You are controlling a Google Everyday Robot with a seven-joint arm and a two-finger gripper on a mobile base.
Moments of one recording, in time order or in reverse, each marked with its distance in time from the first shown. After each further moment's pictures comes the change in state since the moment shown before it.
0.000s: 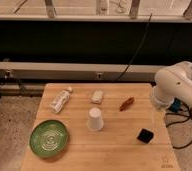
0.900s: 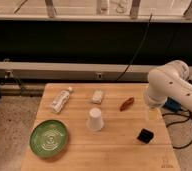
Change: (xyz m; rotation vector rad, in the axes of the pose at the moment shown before) arm -0.028 -0.008 -0.002 0.022 -0.006 -0.050
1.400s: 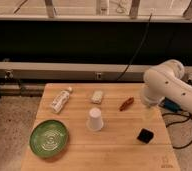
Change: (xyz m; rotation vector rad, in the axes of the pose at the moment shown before) arm -0.025 -0.006 0.000 0.014 -0.011 -0.049
